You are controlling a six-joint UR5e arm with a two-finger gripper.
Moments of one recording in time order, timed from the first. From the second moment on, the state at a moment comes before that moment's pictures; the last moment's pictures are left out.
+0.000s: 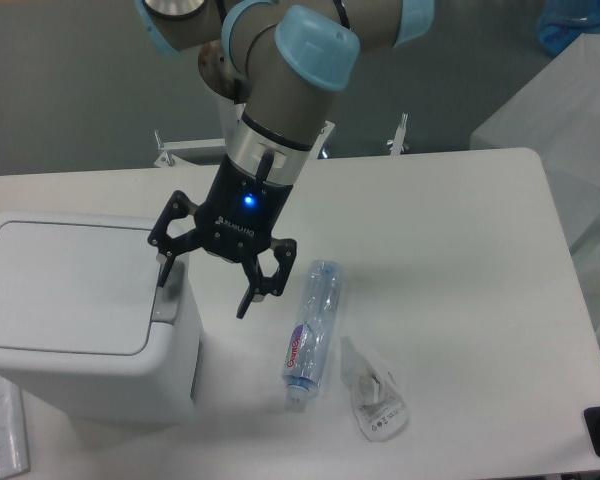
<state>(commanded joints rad) 2.39 -1.74 -1.62 -0.93 1.00 0.51</state>
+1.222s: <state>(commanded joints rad) 2.49 -1.77 -1.50 -0.93 1.07 0.57</state>
